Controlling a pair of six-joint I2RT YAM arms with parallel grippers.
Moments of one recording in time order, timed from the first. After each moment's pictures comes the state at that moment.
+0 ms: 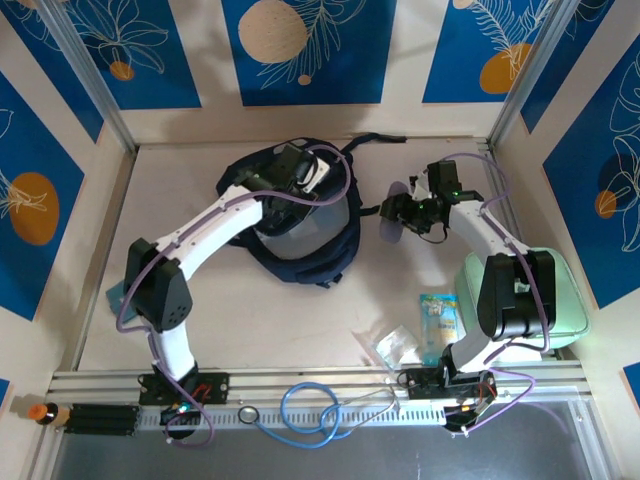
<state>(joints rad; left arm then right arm) -0.67 1.80 1.69 -0.76 -0.15 0.07 0.10 1.59 1.13 -0.55 -0.50 0.44</state>
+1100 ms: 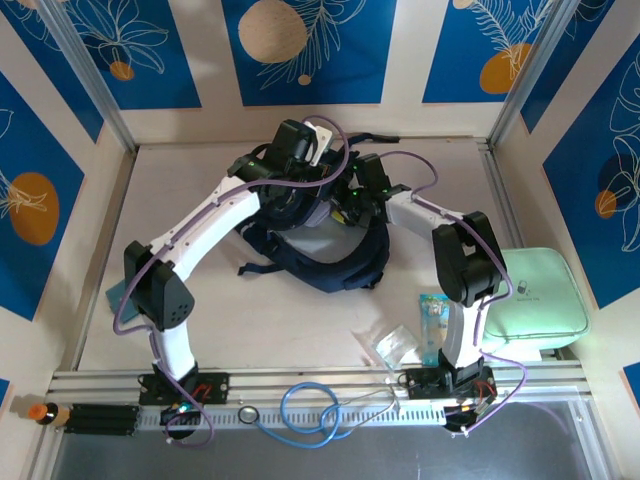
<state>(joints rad) -0.67 1.83 1.86 -0.70 -0.07 -0.08 0.42 1.91 1.33 -0.18 -0.46 1.00</state>
